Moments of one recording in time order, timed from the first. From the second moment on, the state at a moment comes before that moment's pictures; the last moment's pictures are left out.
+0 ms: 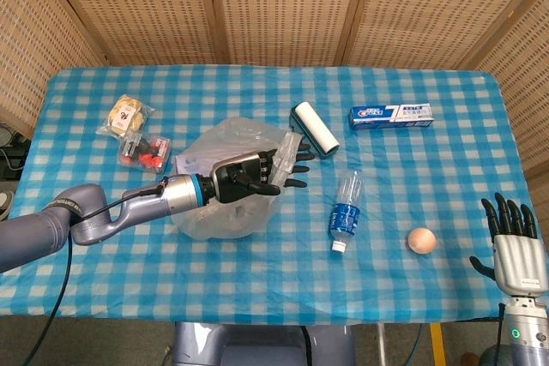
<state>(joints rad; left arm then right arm) -1.35 -1.21 0.08 -1.40 1.75 0.92 -2.55 0.07 -1.25 0.11 -1.48 -1.41 1.50 -0.21</state>
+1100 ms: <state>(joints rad) -1.29 -1.24 -0.02 -1.44 1.59 0.84 -2.50 0.07 -1.25 0.10 -1.48 -1.41 1.49 -0.21</state>
